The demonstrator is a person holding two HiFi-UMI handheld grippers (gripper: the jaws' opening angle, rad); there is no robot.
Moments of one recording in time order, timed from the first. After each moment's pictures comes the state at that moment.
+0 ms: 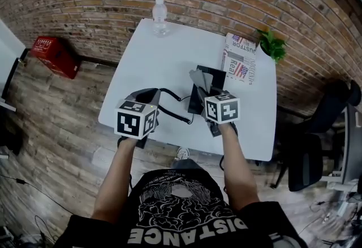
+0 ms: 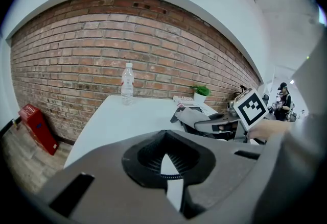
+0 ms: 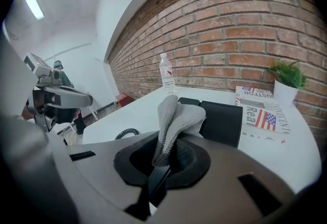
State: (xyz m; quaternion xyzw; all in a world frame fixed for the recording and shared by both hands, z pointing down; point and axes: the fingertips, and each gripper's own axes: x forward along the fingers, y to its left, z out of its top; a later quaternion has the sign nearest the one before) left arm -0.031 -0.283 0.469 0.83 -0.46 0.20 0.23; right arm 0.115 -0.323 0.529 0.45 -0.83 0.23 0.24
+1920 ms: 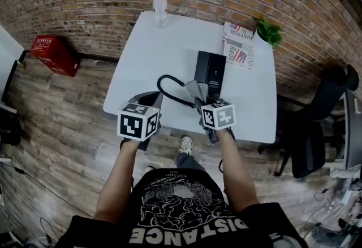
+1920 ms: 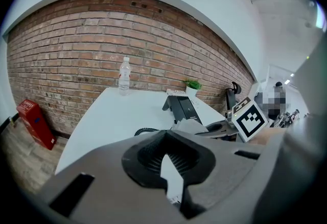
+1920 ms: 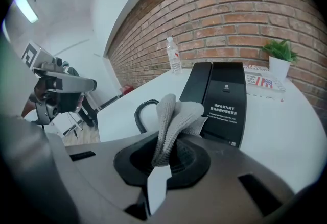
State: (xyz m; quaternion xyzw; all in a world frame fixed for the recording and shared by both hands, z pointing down) left arm -0.038 -0.216 0.480 0.84 -0.44 0.21 0.24; right arm 0.094 -0.226 0.571 0.44 -0.81 0.28 0.27
